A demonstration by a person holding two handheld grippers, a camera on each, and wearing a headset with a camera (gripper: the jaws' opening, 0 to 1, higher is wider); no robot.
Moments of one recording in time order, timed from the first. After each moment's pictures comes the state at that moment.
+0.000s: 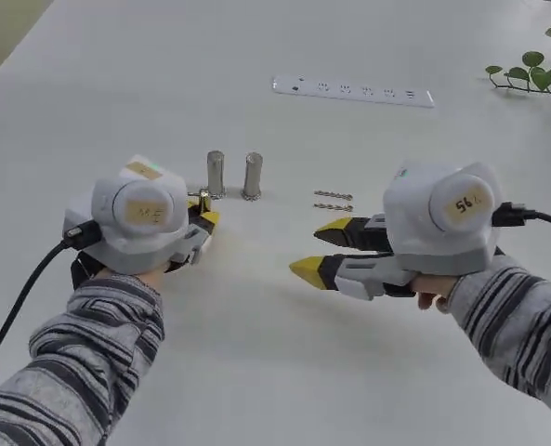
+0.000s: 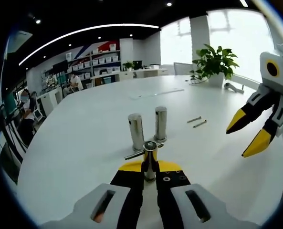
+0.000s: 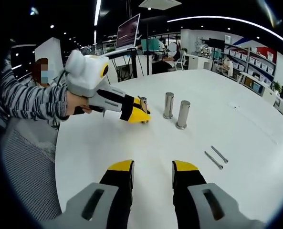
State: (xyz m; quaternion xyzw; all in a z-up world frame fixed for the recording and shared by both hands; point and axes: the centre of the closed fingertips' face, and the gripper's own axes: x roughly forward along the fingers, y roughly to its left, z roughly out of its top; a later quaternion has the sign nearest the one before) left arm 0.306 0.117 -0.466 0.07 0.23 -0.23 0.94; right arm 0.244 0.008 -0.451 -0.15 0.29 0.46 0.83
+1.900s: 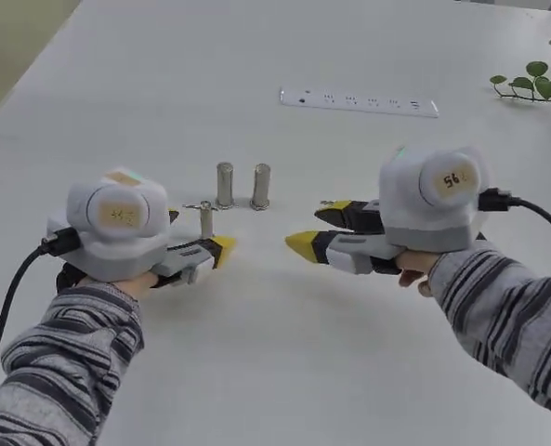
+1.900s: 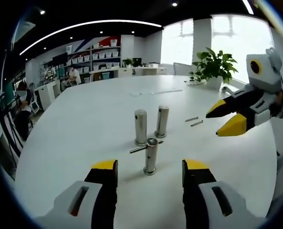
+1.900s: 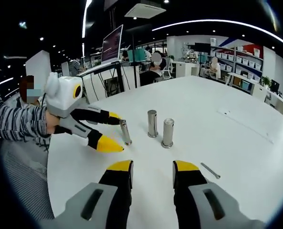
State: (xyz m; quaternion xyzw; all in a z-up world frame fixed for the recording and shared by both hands) left arm 0.291 0.128 -0.460 0.04 0.25 -0.24 0.94; right arm 0.289 0.021 -0.432 -0.11 0.26 0.42 0.86
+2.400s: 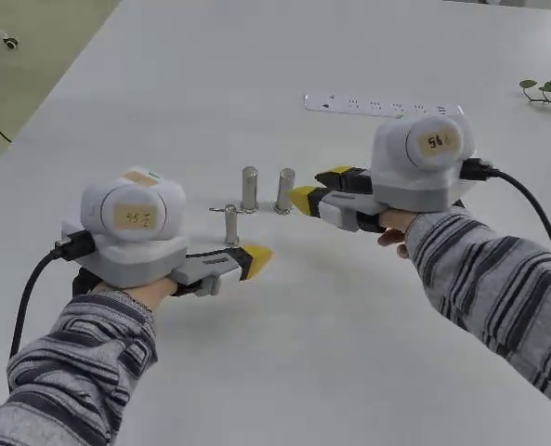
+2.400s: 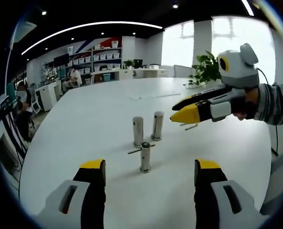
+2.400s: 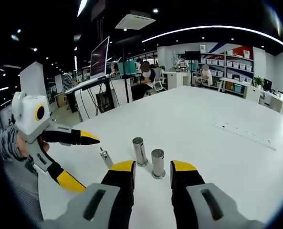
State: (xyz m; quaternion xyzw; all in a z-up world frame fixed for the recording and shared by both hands) left arm 0.276 0.128 -0.439 0.04 0.25 -0.24 0.94; right arm 0.346 0.054 -0.420 -0.07 0.23 0.39 0.89
